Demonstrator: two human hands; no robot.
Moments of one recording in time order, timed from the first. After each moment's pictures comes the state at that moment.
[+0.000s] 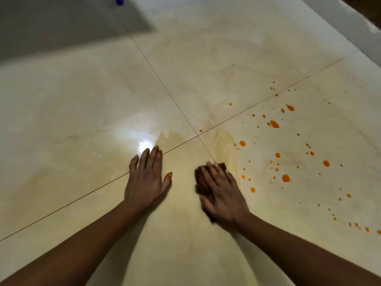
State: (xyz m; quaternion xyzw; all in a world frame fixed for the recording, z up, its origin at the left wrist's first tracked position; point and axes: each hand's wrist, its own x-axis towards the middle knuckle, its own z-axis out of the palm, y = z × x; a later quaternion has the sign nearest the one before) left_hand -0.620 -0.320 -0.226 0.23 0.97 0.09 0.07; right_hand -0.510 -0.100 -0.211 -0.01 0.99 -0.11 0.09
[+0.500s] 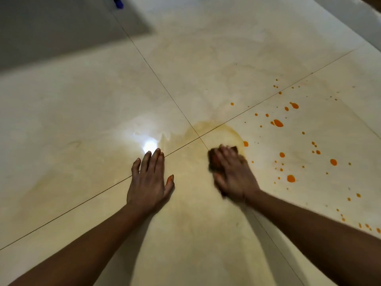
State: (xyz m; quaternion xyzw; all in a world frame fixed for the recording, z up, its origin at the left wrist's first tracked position) left_hand -0.618 -0.319 -0.224 0.23 0.97 0.07 0.08; right_hand -0.564 -0.052 -0.217 0.03 0.99 -0.10 0.06
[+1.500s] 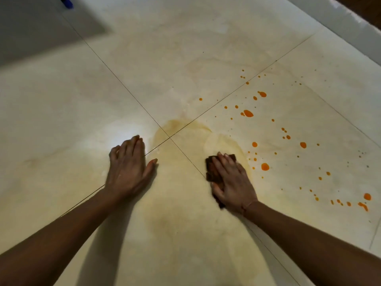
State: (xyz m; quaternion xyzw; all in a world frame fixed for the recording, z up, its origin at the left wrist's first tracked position) left_hand -0.668 -0.284 -0.207 0.28 0.95 0.09 0.05; right_hand -0.499 -0.023 -0.212 0.10 0.99 -0.11 0.06
